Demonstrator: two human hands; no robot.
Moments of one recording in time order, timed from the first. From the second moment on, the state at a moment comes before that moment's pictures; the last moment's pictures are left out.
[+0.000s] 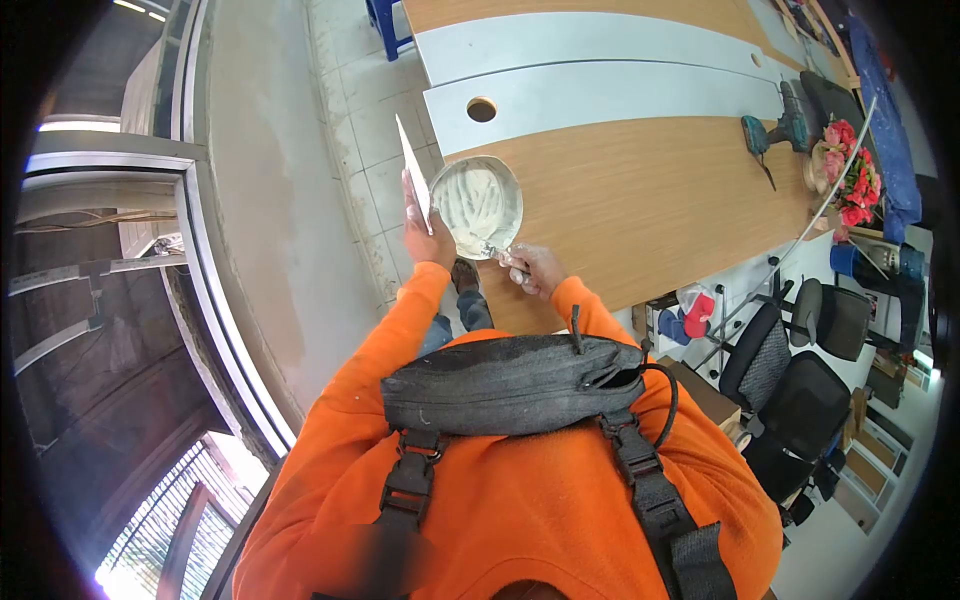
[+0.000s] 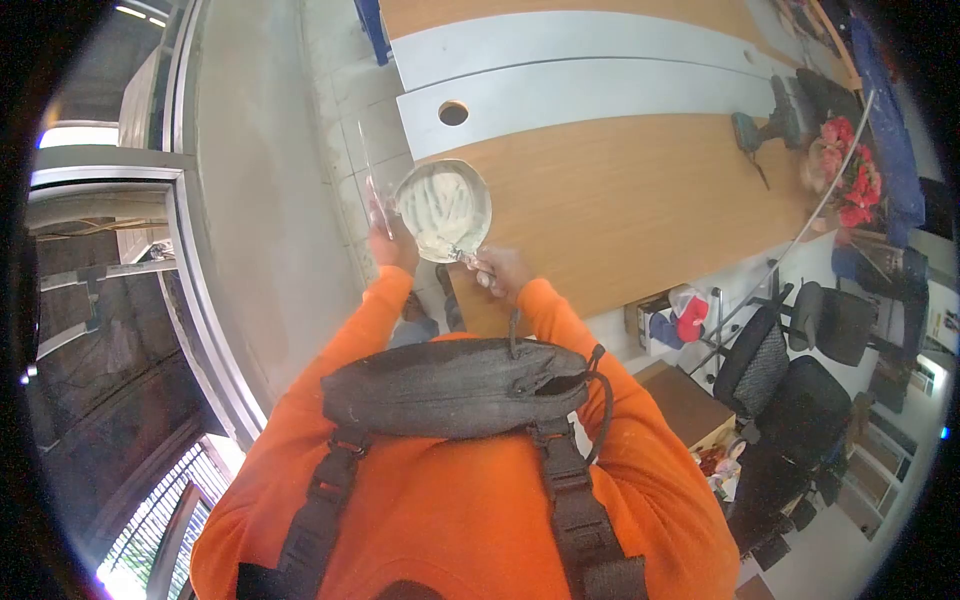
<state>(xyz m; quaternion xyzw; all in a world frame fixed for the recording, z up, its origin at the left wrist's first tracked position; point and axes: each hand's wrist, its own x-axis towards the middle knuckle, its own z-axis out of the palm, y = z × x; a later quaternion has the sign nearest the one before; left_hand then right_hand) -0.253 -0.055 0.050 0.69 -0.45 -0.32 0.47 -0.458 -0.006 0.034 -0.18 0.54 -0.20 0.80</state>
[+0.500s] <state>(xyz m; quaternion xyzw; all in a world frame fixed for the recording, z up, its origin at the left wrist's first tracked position) -0.250 -0.047 -0.029 0.70 -0.18 -0.56 0.41 -0.482 -0.002 0.030 -0.09 0.51 -0.31 0.80</state>
